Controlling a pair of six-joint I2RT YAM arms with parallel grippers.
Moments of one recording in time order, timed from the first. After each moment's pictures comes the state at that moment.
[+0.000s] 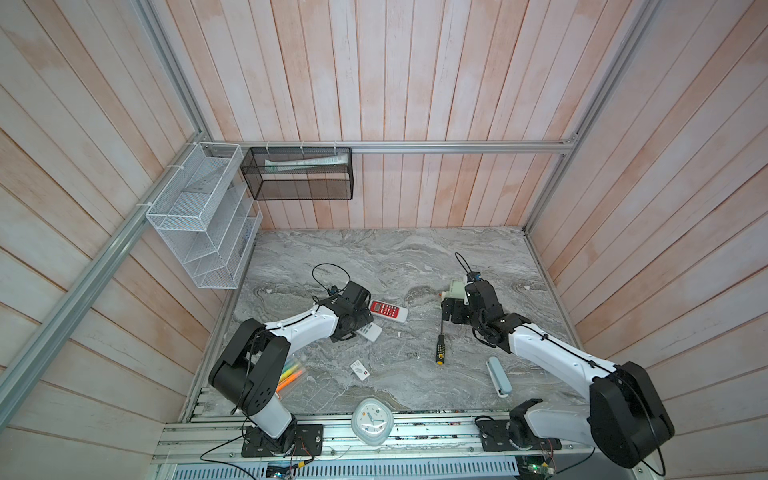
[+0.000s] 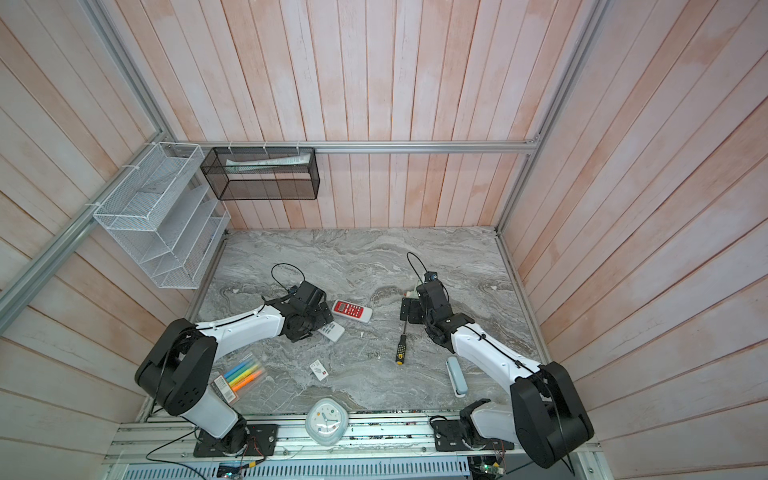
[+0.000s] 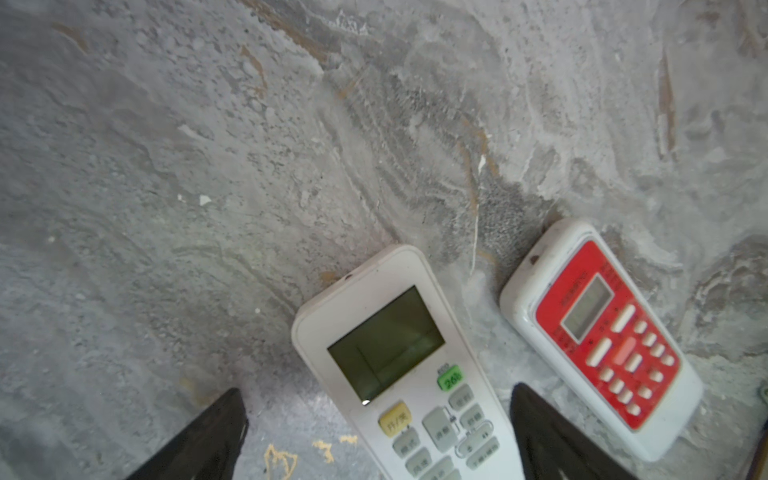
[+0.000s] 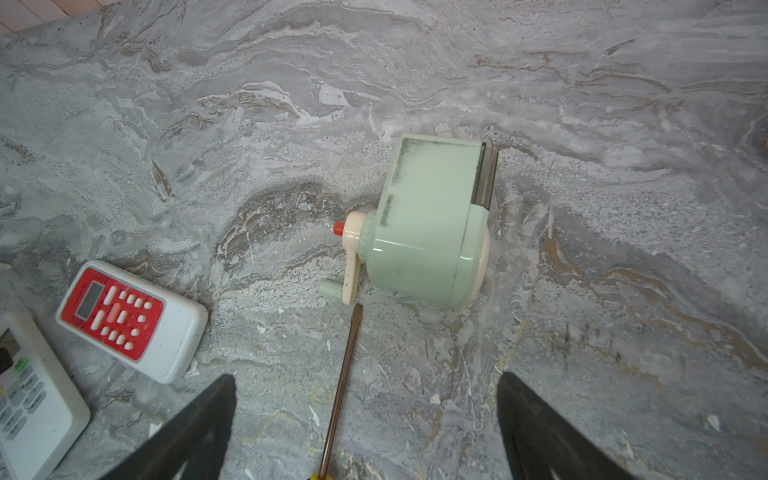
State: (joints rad) left arm -0.57 1.64 0.92 -0.43 -0.15 -0.99; right arm 0.47 1.28 0.68 -0.17 0.16 0.44
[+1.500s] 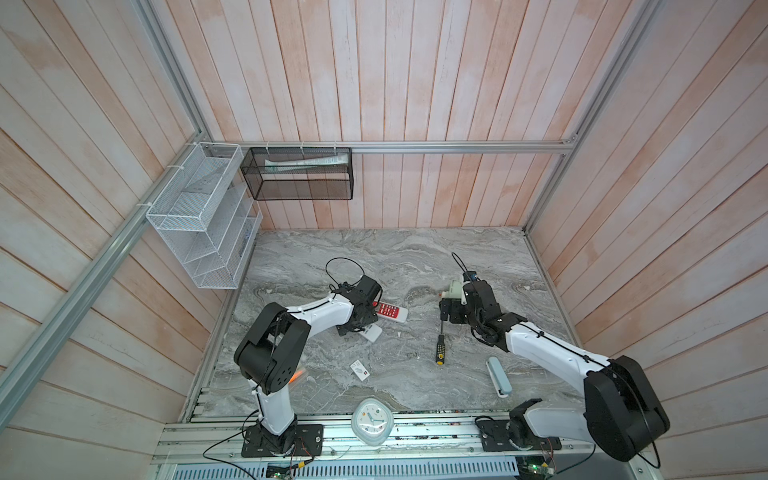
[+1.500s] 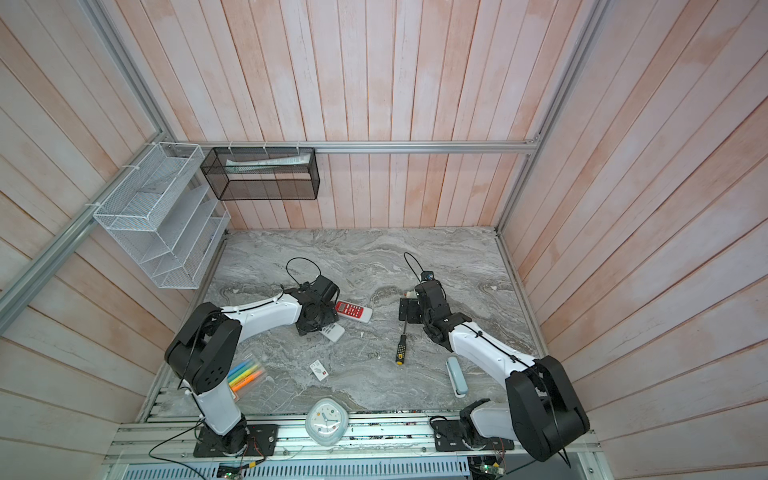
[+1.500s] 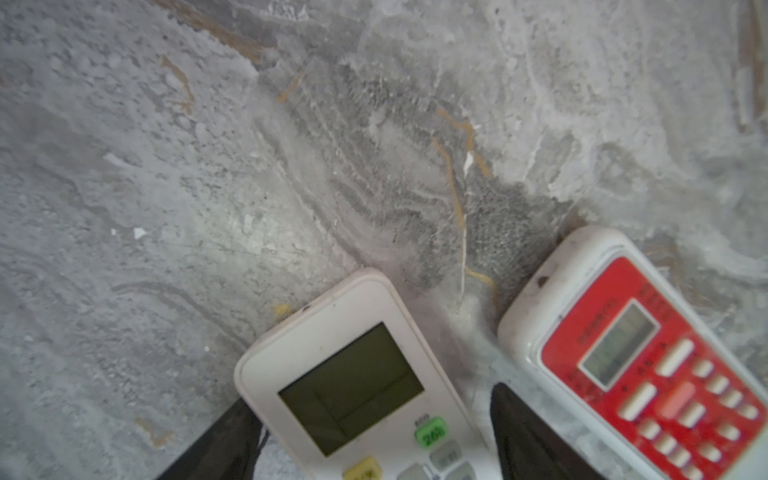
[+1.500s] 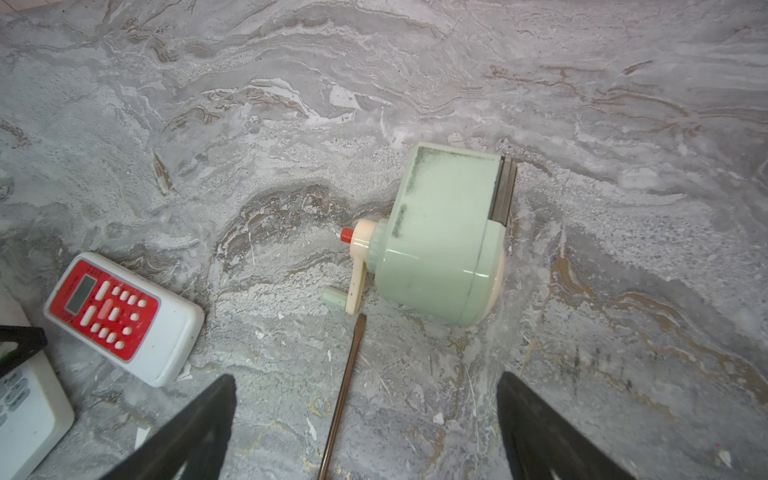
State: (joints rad) left arm -0.59 1.82 1.11 -0.58 -0.19 -0.92; right arm 0.47 1.31 0.68 -0.13 0.15 0.39
